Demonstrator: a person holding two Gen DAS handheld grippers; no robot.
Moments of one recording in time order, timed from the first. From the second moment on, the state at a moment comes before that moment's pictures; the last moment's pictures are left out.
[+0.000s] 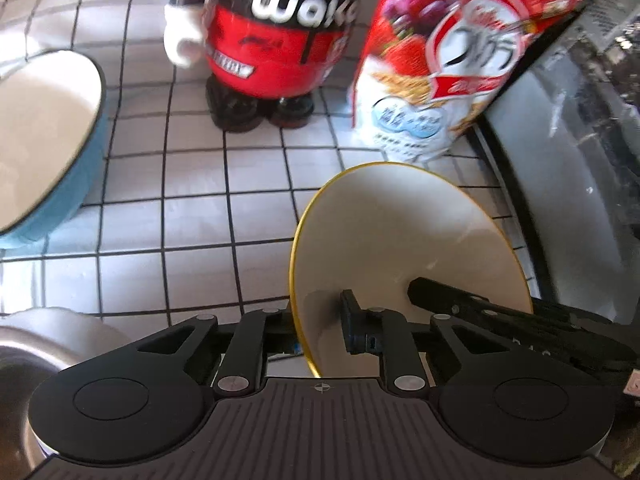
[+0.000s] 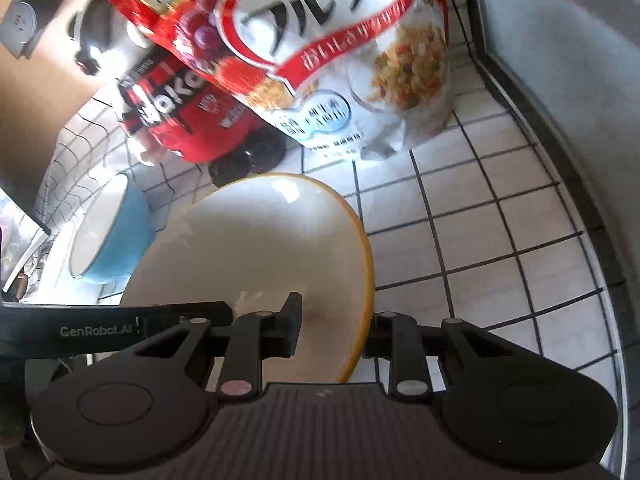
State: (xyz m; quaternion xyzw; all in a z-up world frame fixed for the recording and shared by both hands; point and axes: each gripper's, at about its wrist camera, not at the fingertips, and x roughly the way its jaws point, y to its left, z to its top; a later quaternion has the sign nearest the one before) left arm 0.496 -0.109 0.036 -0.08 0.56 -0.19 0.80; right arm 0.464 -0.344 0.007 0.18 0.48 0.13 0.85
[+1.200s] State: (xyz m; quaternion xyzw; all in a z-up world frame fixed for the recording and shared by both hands) left arm 0.376 -0.040 0.115 -0.07 0.45 -0.23 0.86; right arm 0.357 -0.279 0.100 0.04 0.39 0.16 0.90
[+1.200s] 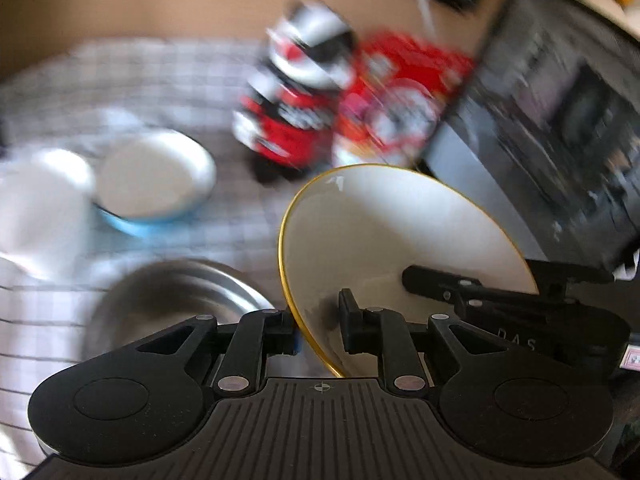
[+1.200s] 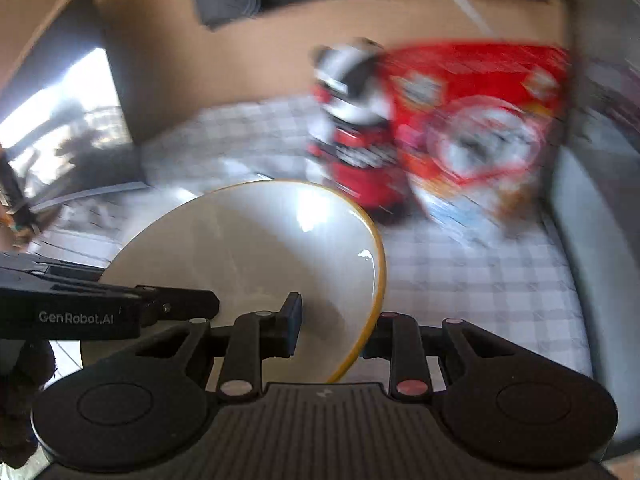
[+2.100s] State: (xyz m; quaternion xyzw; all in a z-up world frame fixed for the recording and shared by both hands) left arm 0.382 -0.110 0.012 -0.07 0.53 -0.20 0.82; right arm 0.374 -0.332 -0.005 0.07 0.46 0.13 0.88
